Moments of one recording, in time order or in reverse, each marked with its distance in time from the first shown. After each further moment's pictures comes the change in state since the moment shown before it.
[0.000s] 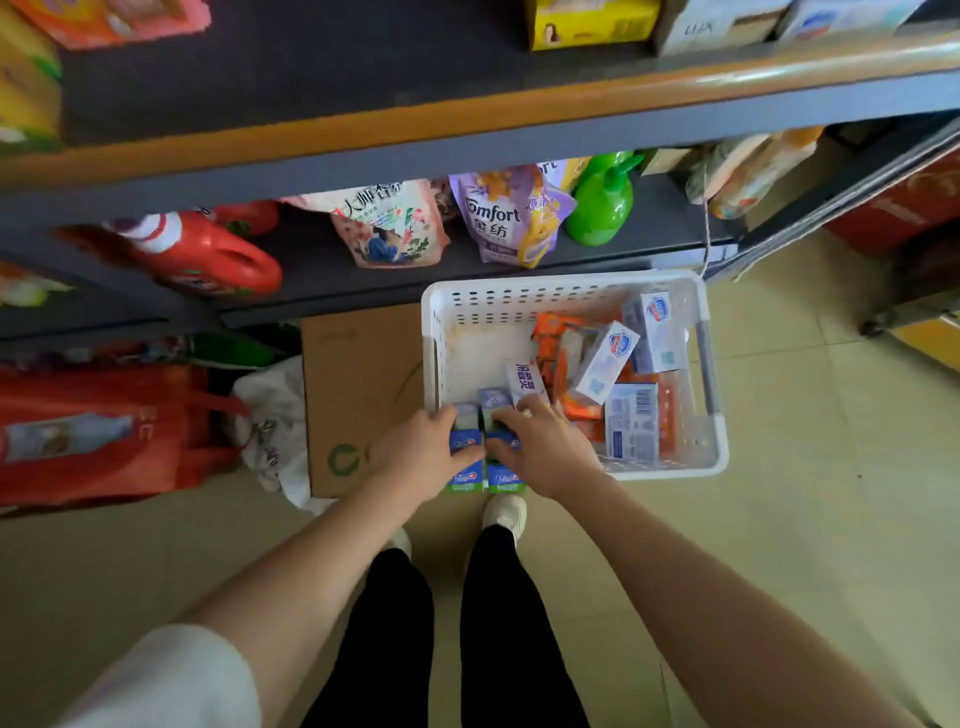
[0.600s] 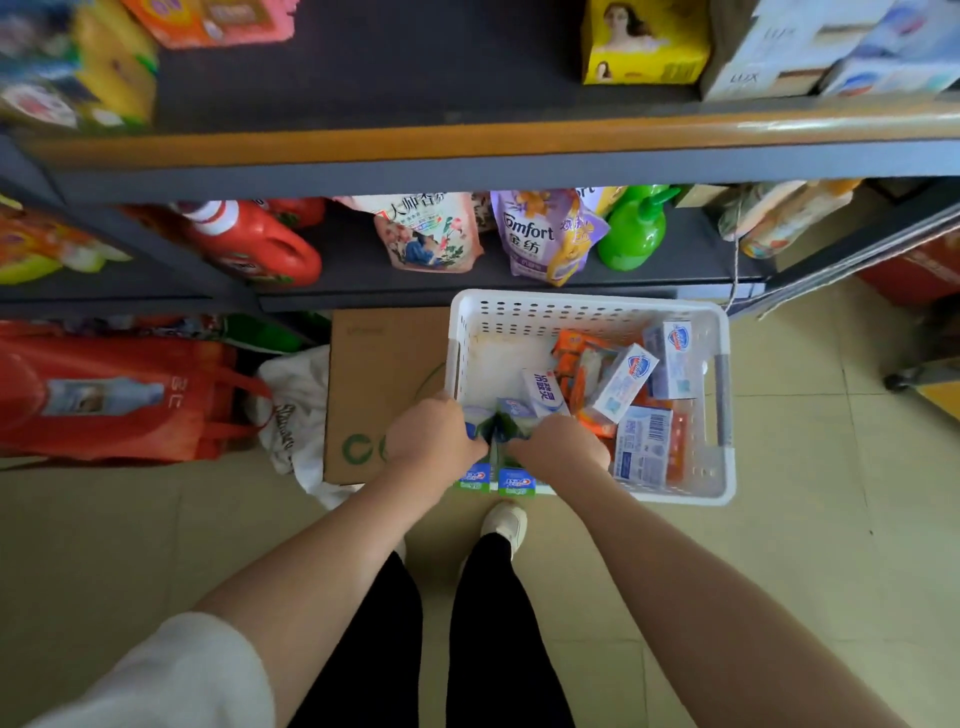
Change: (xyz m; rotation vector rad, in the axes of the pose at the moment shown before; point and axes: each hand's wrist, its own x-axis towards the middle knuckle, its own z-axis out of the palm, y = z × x) left_hand -0.020 0.017 -0.025 -0.055 0.157 -0.226; right_hand 0.001 -0.022 -0.018 -0.019 -0.094 0.413
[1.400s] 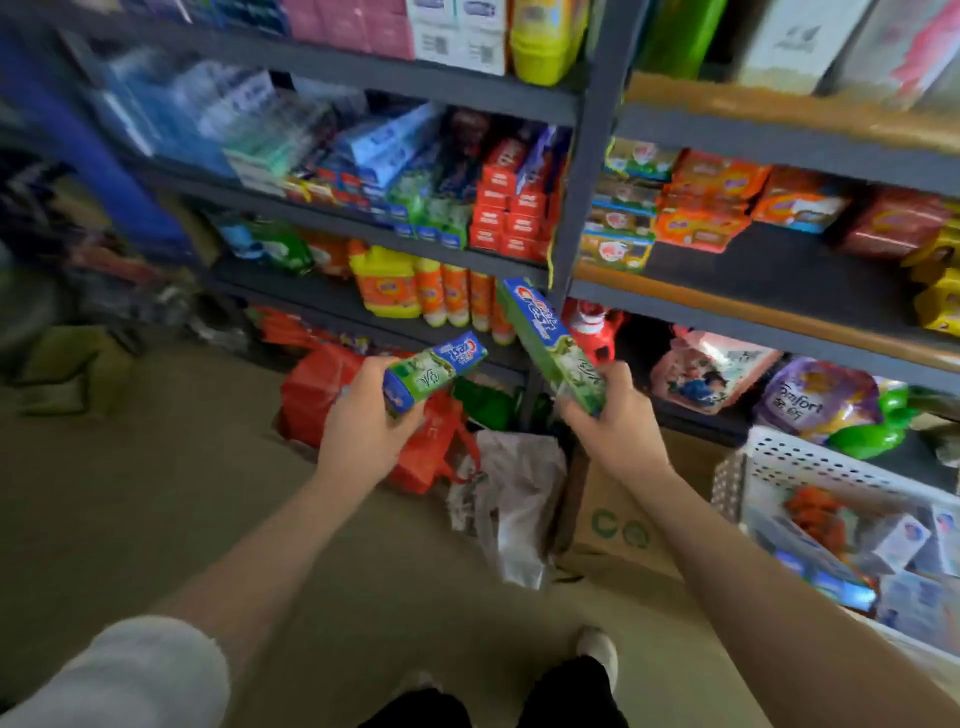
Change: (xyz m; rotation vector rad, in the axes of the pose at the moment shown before) left_hand -0.202 -0.456 -0.089 -0.694 0.909 -0.063; right_hand -0.257 -0.310 0.098 0.293 0.490 -0.833
